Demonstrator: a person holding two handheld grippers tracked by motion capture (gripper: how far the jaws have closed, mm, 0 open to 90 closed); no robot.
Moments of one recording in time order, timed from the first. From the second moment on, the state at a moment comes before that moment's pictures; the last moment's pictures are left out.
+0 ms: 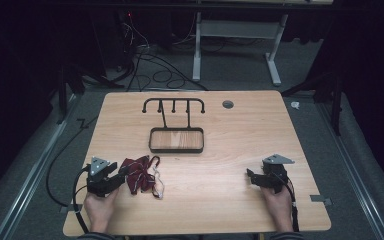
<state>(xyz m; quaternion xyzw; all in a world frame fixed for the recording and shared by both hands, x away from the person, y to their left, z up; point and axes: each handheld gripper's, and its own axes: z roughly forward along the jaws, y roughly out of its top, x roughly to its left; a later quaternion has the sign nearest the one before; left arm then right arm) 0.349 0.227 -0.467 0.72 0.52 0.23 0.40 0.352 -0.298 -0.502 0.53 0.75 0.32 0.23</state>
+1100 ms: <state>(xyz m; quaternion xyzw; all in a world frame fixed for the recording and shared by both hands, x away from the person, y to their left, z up) 0.394 0.165 -0.471 0.78 0.46 0.15 0.41 0.352 -0.298 -0.502 0.53 0.75 0.32 0.23</state>
